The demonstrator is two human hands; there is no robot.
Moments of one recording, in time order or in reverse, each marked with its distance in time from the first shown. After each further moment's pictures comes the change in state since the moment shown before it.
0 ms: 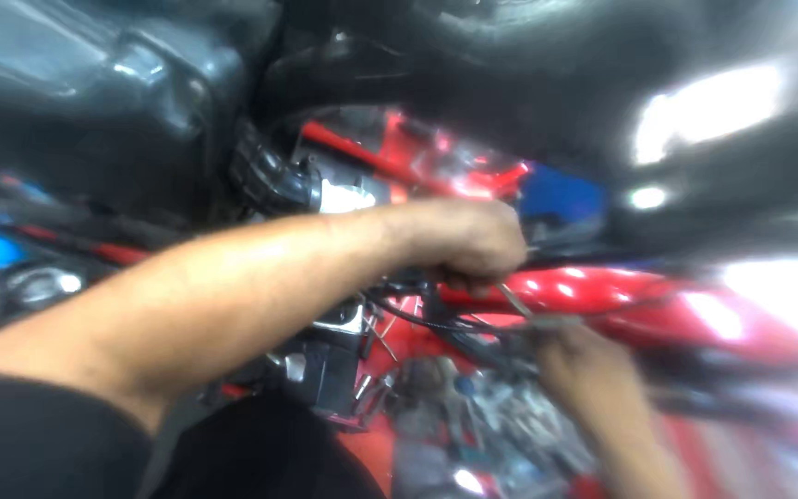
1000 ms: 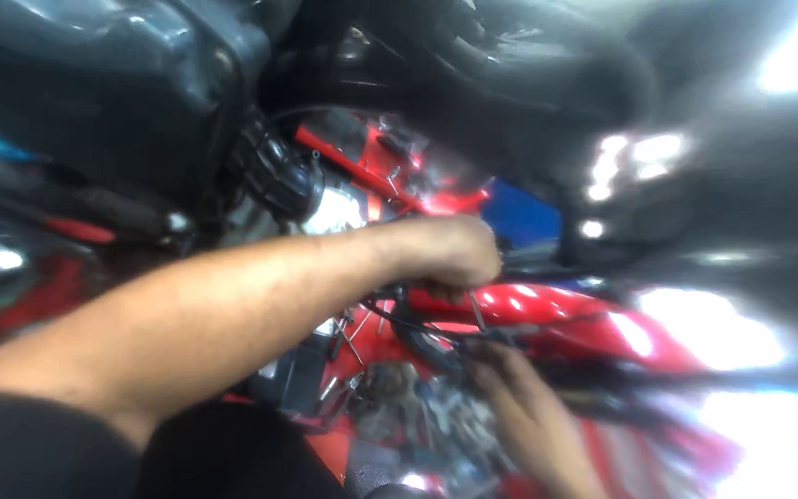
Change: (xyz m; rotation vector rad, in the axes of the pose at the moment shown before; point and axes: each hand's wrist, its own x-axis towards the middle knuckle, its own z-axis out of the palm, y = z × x) left_hand -0.005 -0.004 0.006 -0.052 0.073 0.018; right_hand -0.035 -0.029 -0.011 0.456 -0.170 0.072
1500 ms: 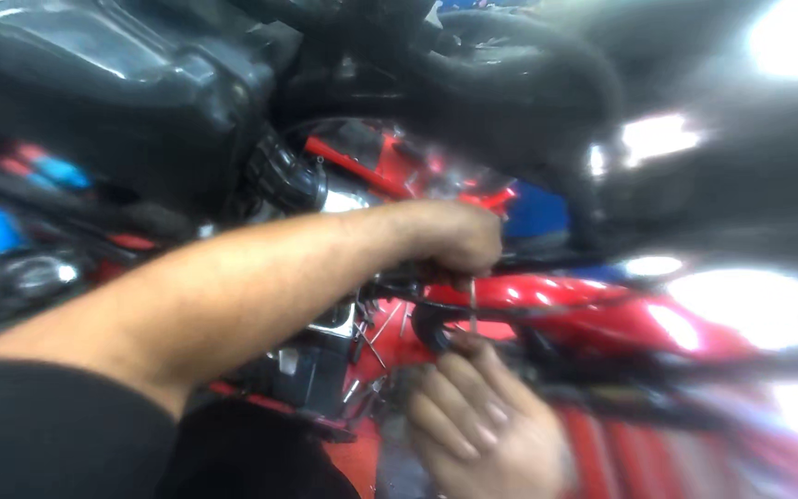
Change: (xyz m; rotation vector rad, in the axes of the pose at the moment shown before) left_hand 0.004 0.005 -0.002 0.218 -0.022 0.029; right_hand -0.021 -0.117 0.062 2.123 -0.104 0.251
